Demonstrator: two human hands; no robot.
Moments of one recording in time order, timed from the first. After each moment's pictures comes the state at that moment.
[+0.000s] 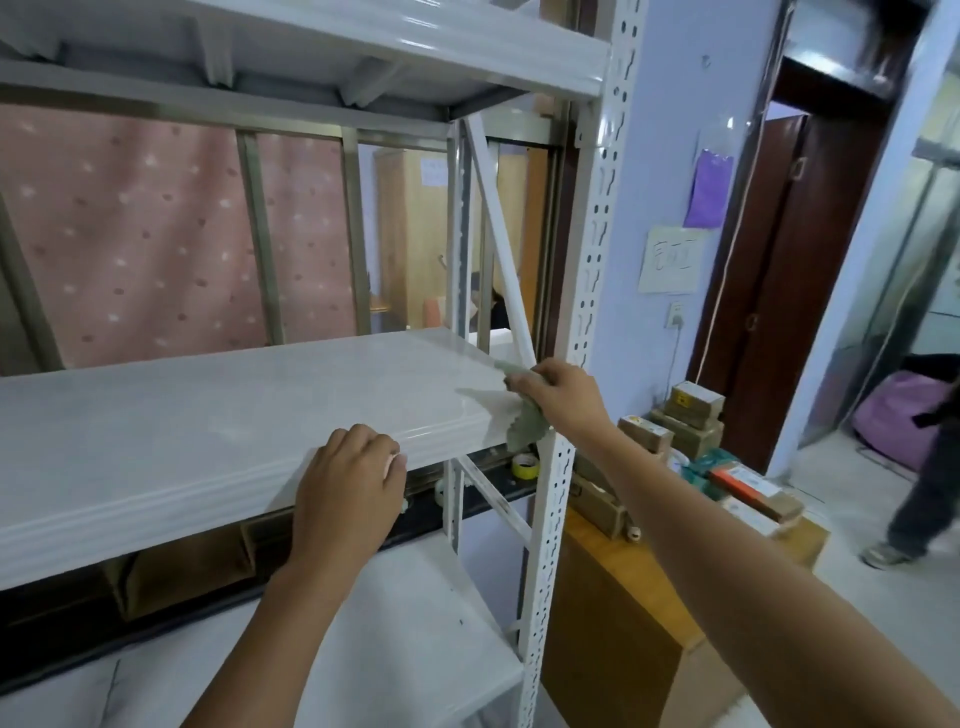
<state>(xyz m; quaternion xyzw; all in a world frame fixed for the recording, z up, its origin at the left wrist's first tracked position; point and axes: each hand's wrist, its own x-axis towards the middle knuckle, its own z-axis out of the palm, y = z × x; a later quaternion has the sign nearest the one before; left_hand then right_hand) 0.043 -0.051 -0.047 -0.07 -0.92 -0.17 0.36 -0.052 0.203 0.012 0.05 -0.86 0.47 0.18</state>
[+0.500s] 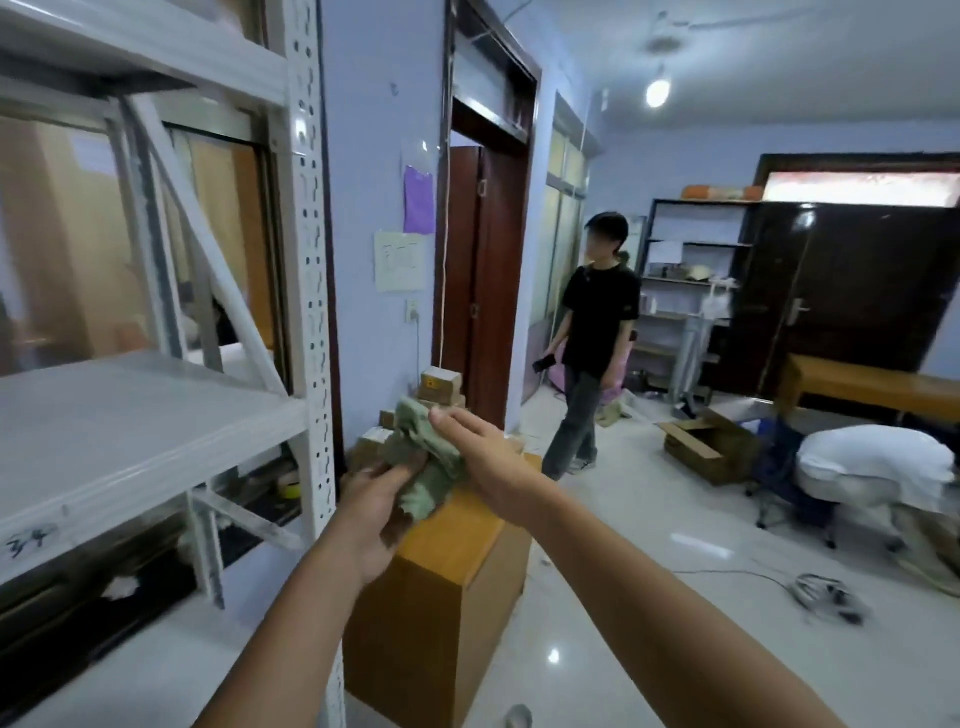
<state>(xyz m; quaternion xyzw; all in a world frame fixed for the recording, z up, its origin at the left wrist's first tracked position) 0.087 0.169 -0.050 -0.14 -0.51 -0.80 -0.28 0.148 0.305 -0.008 -0.03 -0.73 0.68 0.13</state>
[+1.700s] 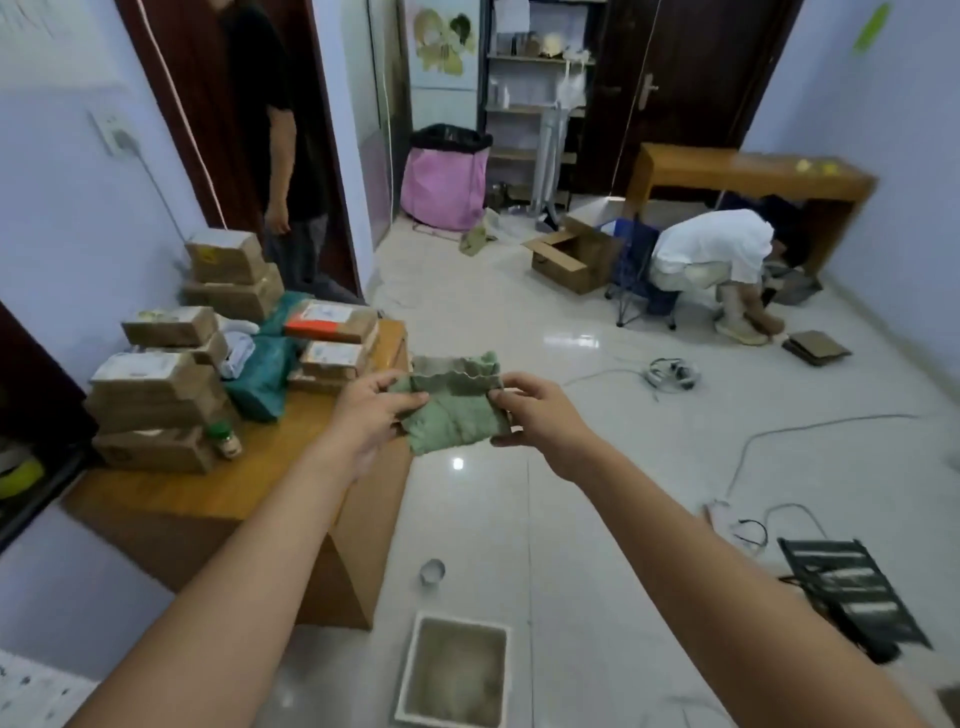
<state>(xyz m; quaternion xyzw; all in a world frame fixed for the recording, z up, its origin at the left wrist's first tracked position) -0.016 0.517 -0.160 -0.23 -0.64 -0.61 -0.40 0.159 0.631 -0.167 -0.35 -0.62 0.66 0.23</state>
